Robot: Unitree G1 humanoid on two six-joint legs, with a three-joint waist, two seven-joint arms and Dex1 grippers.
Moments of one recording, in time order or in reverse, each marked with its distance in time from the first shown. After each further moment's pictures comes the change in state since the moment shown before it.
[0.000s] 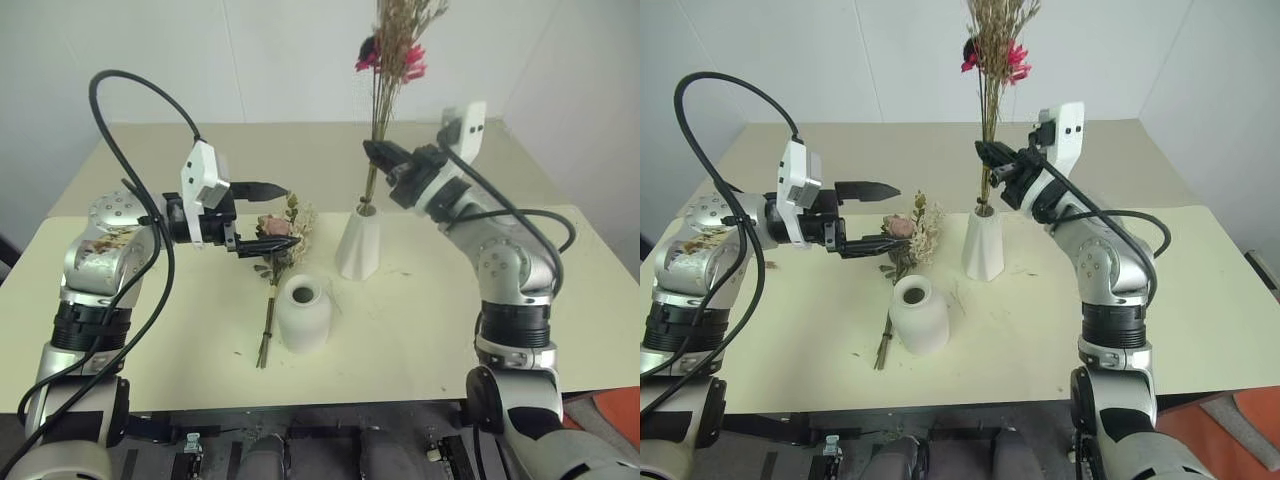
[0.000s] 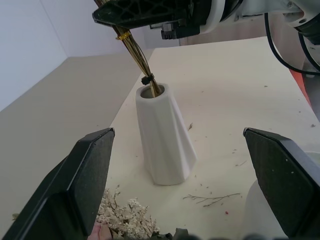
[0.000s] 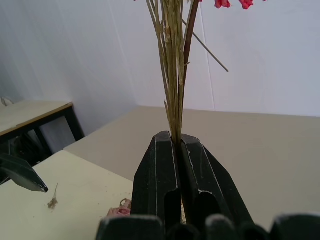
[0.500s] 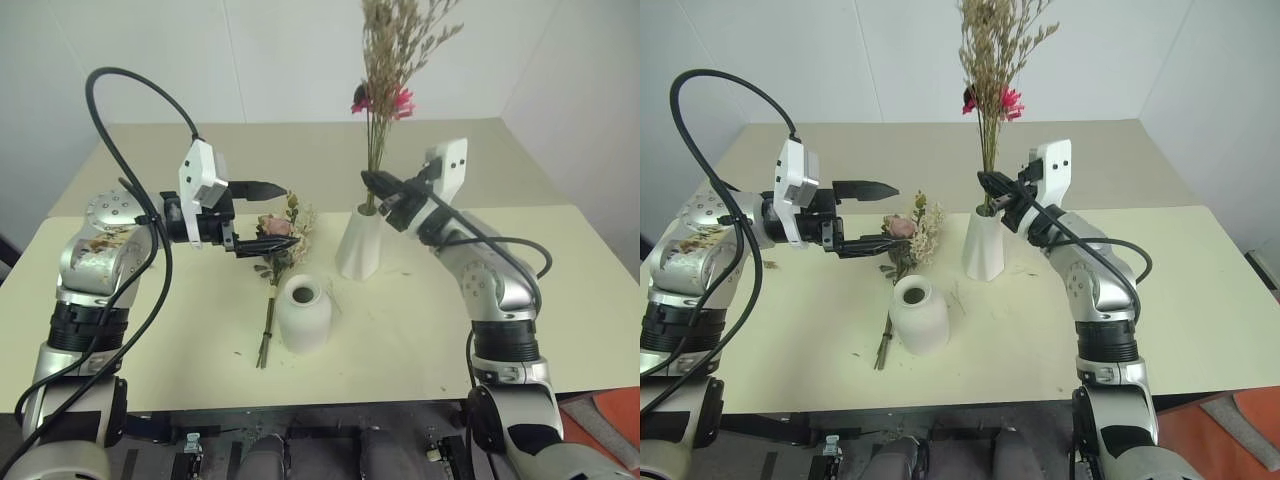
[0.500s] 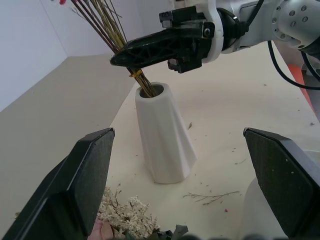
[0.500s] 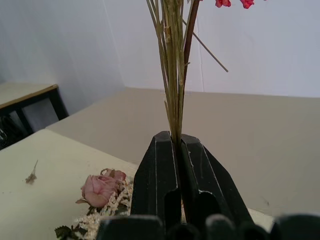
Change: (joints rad) left arm 0.000 0.008 0.005 -0.006 0.000 0.006 -0.004; right arm 0.102 0.004 0.066 0.056 -0.077 -0.130 0.025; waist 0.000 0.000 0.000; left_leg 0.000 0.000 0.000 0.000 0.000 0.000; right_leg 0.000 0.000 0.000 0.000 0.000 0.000
